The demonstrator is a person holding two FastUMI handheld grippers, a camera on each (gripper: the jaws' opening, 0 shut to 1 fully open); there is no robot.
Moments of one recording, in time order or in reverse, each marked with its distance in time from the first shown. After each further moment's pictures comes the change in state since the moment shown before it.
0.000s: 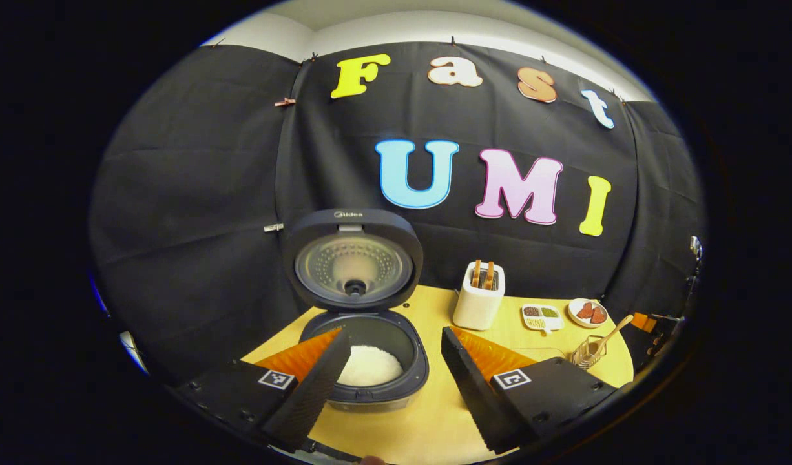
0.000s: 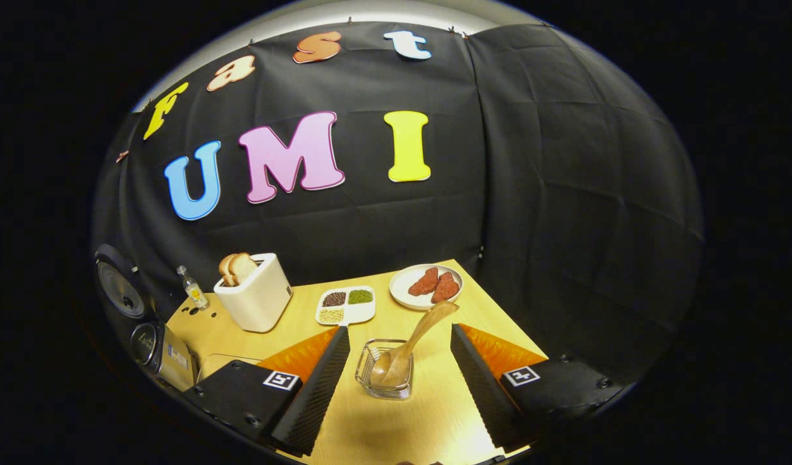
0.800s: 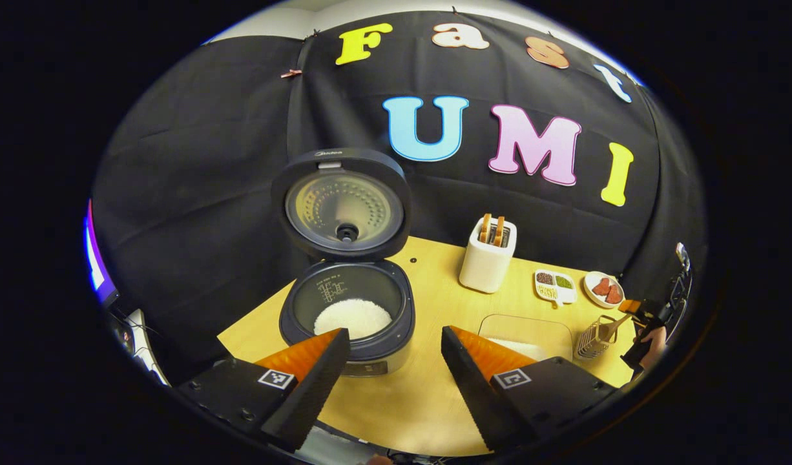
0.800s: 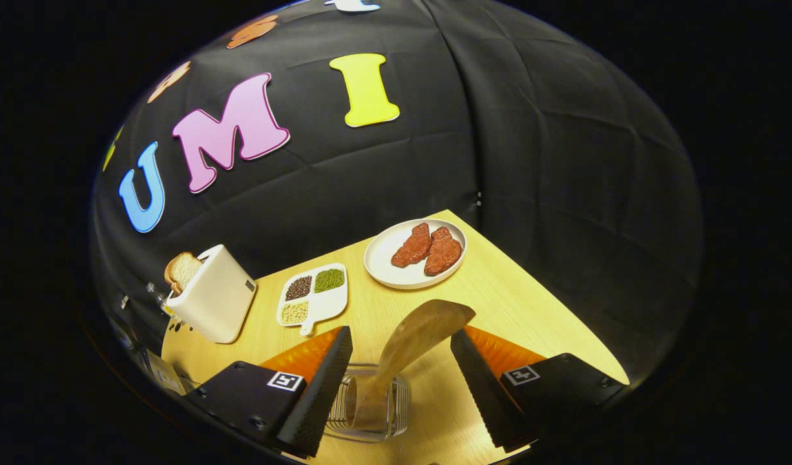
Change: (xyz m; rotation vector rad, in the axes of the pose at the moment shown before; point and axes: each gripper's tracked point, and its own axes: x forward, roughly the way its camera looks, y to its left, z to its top) left arm 0.006 -0.049 -0.059 0.006 0.180 0.115; right arm 0.136 -0.030 -0.055 0.168 0.183 -0.020
